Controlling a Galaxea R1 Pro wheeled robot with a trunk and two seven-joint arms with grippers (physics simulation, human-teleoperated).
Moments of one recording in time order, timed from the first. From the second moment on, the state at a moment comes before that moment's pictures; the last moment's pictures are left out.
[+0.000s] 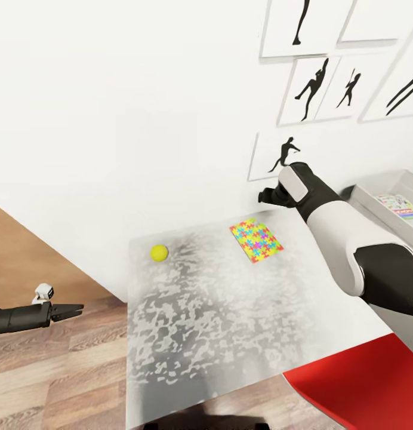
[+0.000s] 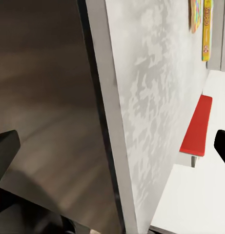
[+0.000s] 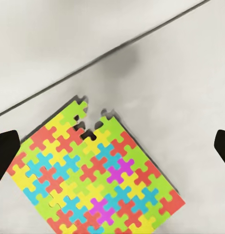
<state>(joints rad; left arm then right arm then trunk) -0.84 0.65 -0.11 -0.36 0.22 0.61 -1.57 -1.57 0.01 0.17 -0.39 -0.61 0.86 -0.50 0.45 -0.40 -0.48</state>
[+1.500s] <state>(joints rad) -0.84 0.68 -0.11 -0.36 0.22 0.61 -1.57 -1.60 -0.02 0.17 -0.39 -0.61 0.86 -0.50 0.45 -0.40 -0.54</state>
